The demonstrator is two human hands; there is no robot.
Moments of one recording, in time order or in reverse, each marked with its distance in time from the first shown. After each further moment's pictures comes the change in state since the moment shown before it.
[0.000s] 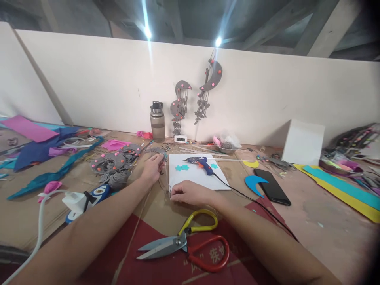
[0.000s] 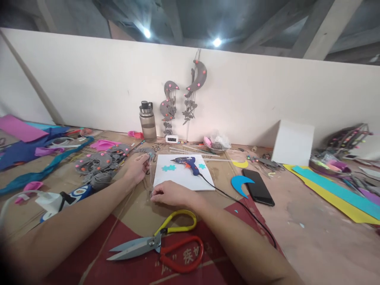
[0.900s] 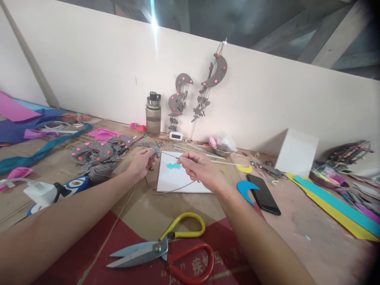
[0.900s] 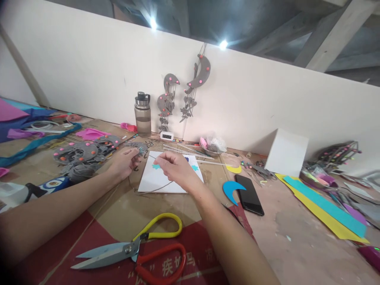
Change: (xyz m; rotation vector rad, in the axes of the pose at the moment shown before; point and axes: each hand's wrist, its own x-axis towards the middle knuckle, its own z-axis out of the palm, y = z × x) left_hand 0.000 0.002 0.001 0.041 0.078 -0.022; right_hand -0.030 -0.036 -0.061 0.530 0.401 0.041
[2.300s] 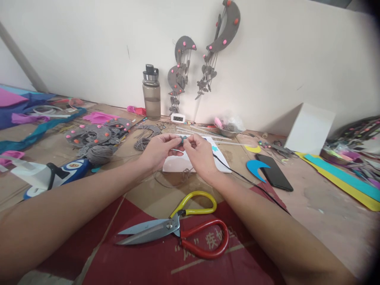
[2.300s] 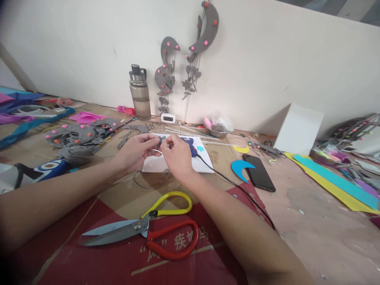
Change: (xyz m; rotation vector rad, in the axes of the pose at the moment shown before) left_hand -0.068 0.014 0.048 0.090 -0.416 -0.014; right_hand 0.025 0.068 0.030 -0.538 0.626 -0.273
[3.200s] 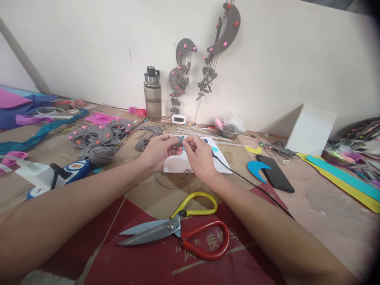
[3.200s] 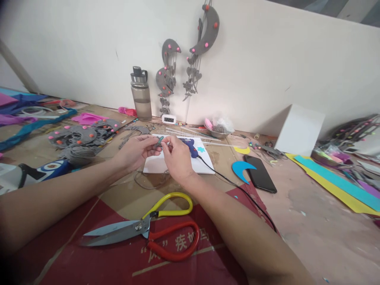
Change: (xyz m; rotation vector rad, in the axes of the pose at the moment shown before) left_hand 0.002 0.005 -0.001 -0.046 0.071 -0.094; right_hand -0.005 0.007 0.002 0.030 -0.024 -0.125
